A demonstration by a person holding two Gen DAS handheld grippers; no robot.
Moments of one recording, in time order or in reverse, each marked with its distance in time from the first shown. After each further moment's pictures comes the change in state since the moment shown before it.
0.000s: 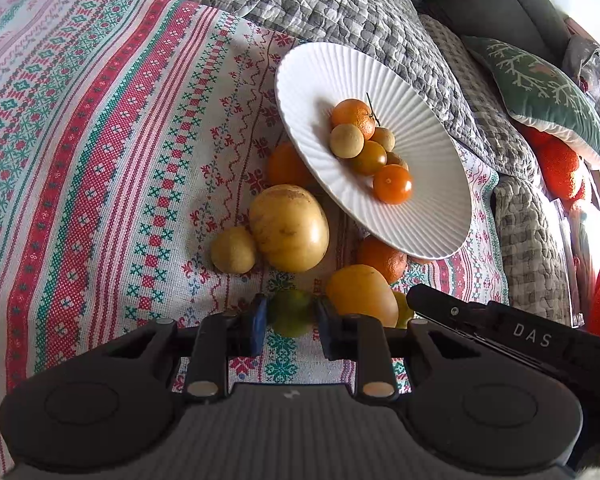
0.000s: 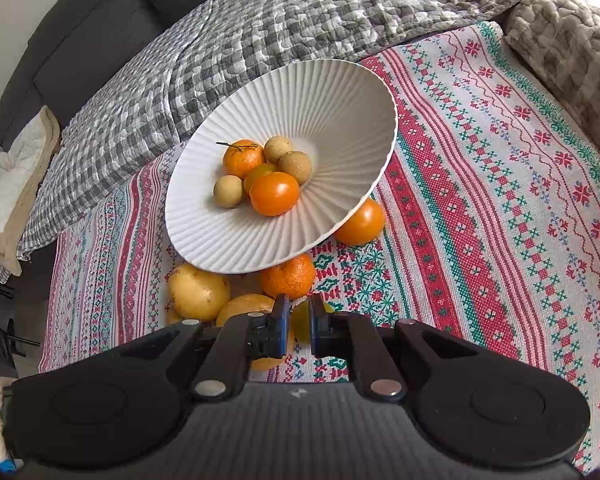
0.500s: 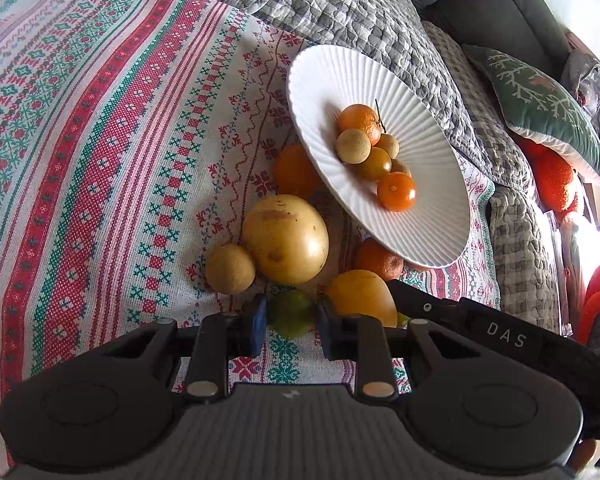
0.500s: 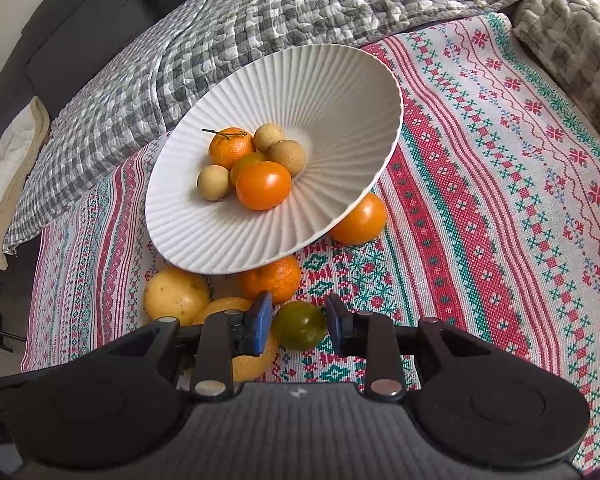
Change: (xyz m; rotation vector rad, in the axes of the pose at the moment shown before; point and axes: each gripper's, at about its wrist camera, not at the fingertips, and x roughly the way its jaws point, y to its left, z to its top) left arm 0.000 0.010 0.002 -0.049 0.003 -0.047; right arm 0.017 0.001 0.002 0.004 0.028 0.023
